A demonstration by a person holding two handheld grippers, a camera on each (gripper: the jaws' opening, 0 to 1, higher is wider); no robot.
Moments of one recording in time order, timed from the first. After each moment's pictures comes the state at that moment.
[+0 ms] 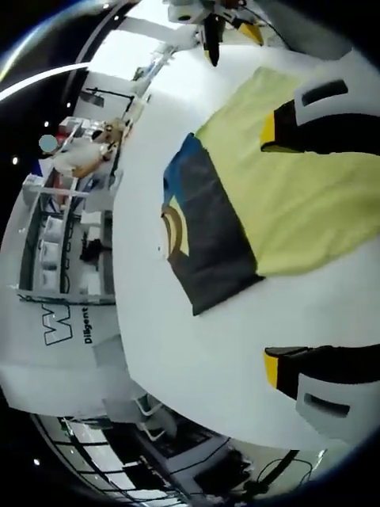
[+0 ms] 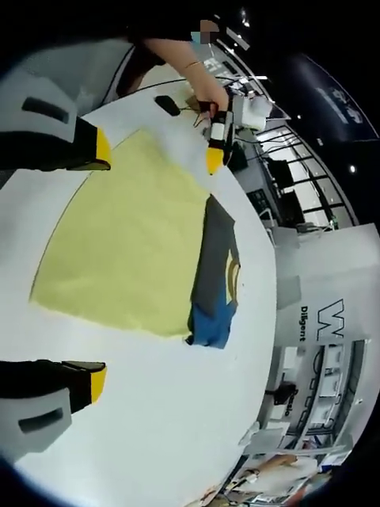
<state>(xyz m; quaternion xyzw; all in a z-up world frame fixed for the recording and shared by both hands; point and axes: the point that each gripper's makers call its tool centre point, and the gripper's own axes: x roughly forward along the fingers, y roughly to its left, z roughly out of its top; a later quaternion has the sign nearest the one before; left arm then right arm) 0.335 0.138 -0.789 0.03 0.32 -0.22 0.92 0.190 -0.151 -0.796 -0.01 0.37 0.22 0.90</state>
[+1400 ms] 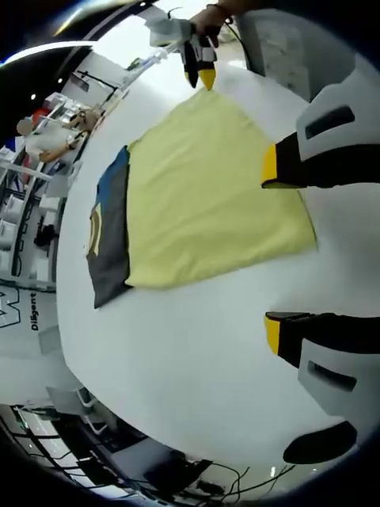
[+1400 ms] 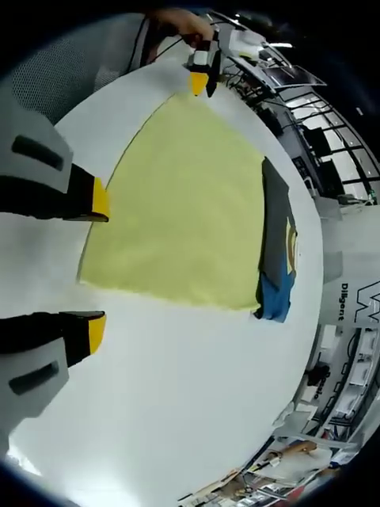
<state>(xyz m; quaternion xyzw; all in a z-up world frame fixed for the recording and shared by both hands) 0.196 0.162 -0.852 -0.01 0.46 -0.19 0.87 0.158 -0.190 -0.859 -0.05 0.47 0.13 0.87</state>
